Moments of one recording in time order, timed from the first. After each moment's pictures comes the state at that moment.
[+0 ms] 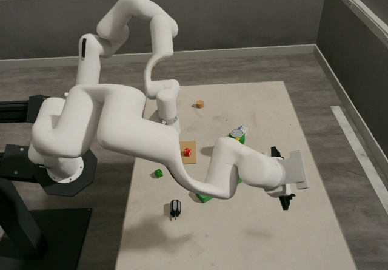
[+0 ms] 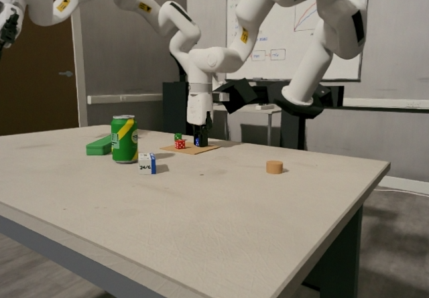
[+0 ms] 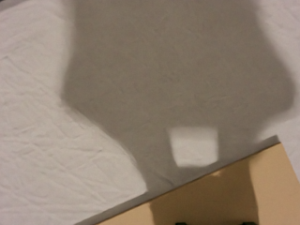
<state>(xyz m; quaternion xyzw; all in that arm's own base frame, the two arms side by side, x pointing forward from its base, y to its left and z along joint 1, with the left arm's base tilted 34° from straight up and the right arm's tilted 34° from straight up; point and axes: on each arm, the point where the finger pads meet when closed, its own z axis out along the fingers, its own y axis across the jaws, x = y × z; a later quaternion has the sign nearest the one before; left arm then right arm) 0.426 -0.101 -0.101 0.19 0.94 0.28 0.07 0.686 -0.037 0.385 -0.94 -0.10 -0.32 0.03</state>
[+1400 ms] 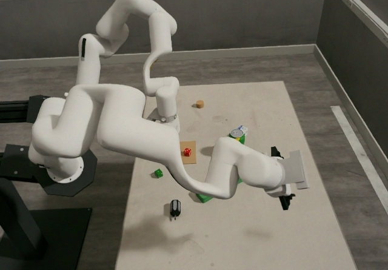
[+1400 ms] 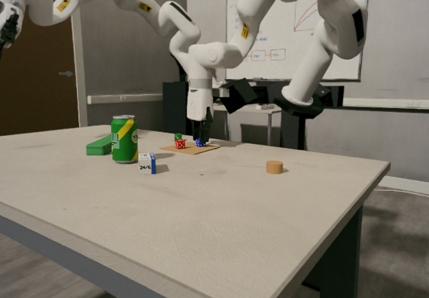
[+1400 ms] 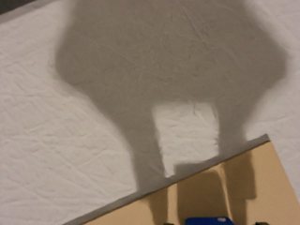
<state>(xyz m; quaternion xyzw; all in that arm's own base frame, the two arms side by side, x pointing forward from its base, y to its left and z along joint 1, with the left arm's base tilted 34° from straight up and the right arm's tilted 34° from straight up) 0.423 -0.108 -0.090 0.19 0.94 0.28 0.07 0.686 -0.037 0.385 -0.94 -0.10 -0.32 0.03</state>
